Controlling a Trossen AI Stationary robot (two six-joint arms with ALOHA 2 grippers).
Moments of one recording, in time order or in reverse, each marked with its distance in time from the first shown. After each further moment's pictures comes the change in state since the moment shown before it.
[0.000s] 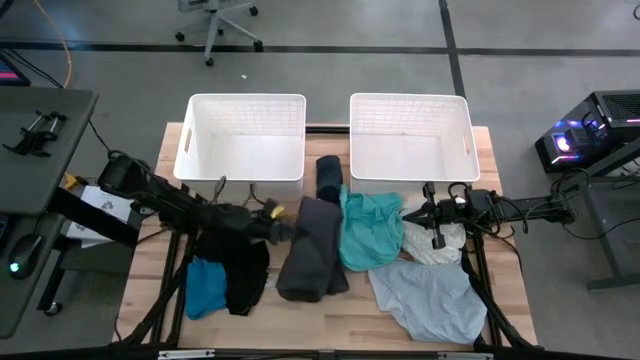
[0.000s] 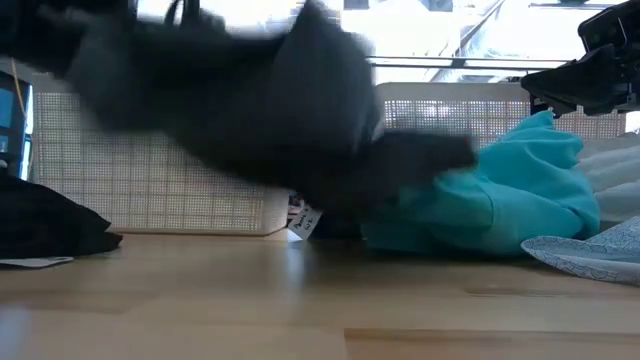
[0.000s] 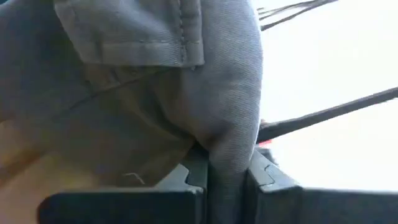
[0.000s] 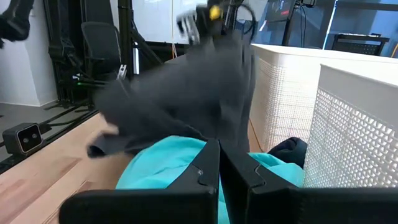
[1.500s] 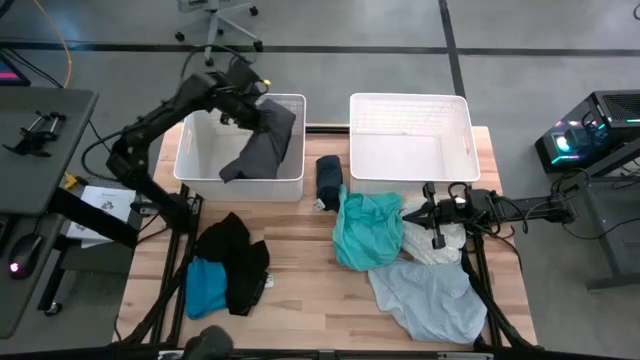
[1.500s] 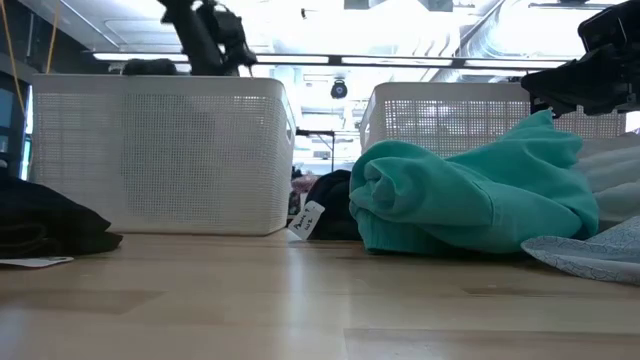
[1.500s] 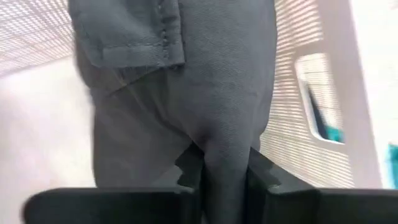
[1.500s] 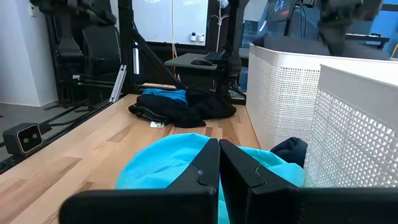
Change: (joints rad) left arm 1.078 0.124 1.120 -2.142 0.422 0.721; right arm 0.000 0.000 0.000 0.000 0.000 0.000
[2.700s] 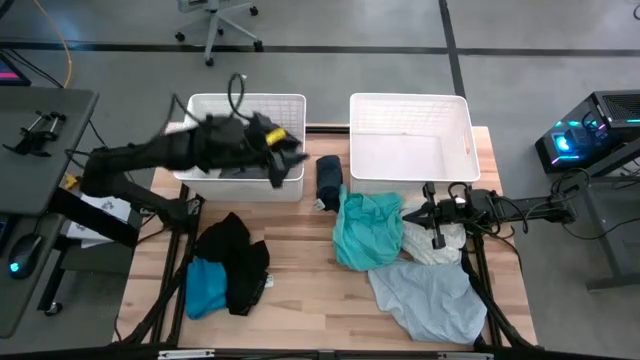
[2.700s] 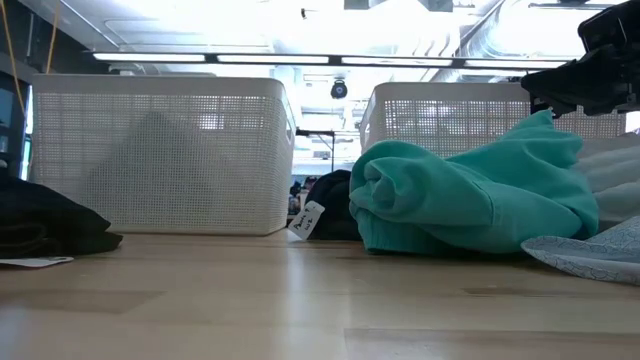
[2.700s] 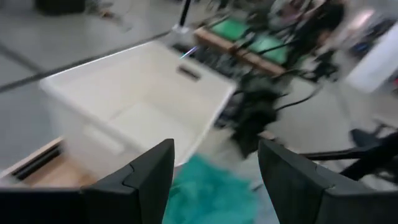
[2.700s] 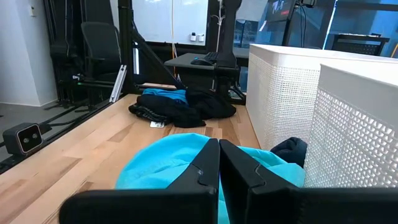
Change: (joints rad) left arm -0.823 -0.279 -0.080 0.707 -0.478 0.018; right arm 0.000 0.000 0.000 0.000 0.000 0.000
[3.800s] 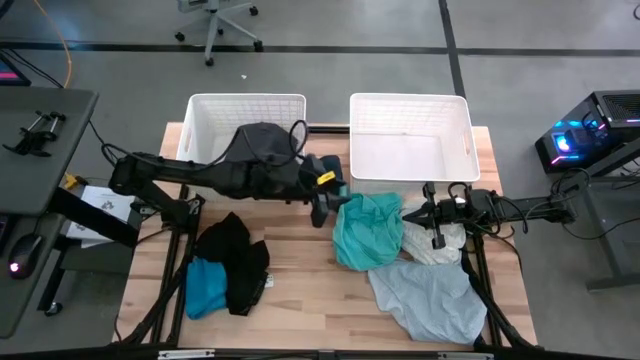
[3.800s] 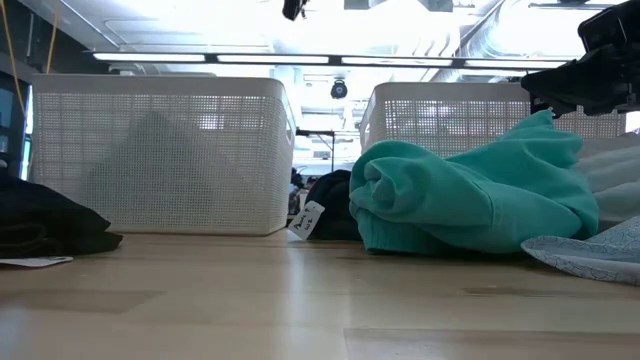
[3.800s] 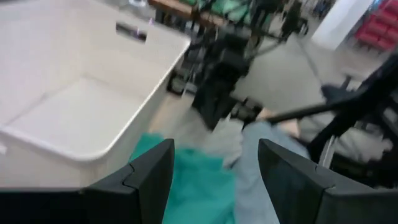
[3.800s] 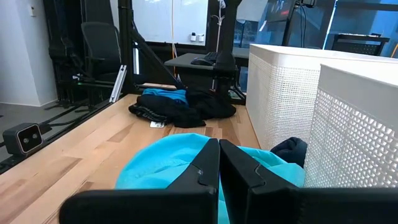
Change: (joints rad) left arm -0.069 0.264 -0.065 0.253 0.117 0.063; right arm 0.000 0.000 0.000 0.000 0.000 0.000
